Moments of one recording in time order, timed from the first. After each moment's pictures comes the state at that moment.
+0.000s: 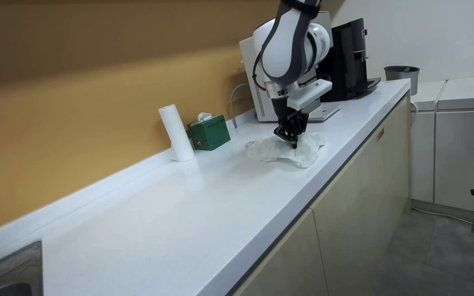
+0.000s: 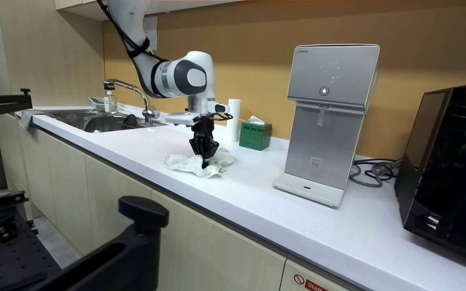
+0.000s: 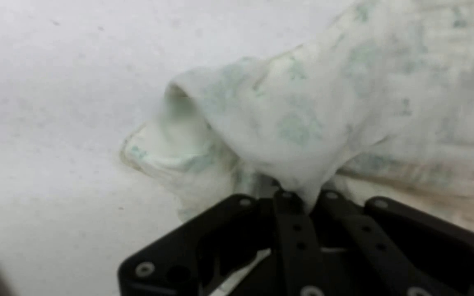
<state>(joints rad) 0.05 0.36 -0.14 -2.16 -0.14 2.56 0.20</state>
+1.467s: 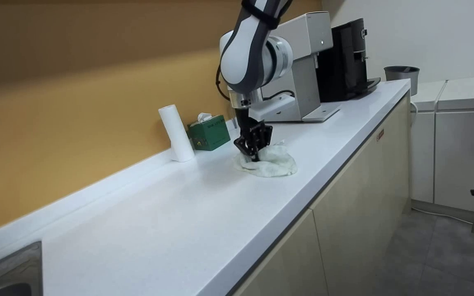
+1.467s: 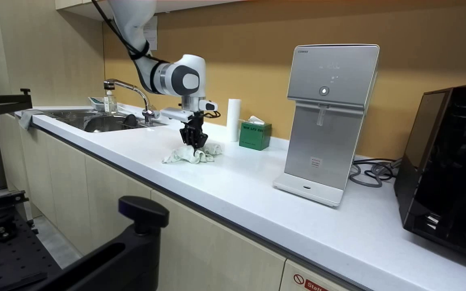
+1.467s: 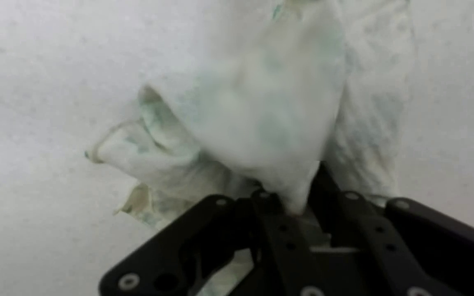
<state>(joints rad) 0.05 0.48 0.03 -1.95 -0.01 2.53 0.13</state>
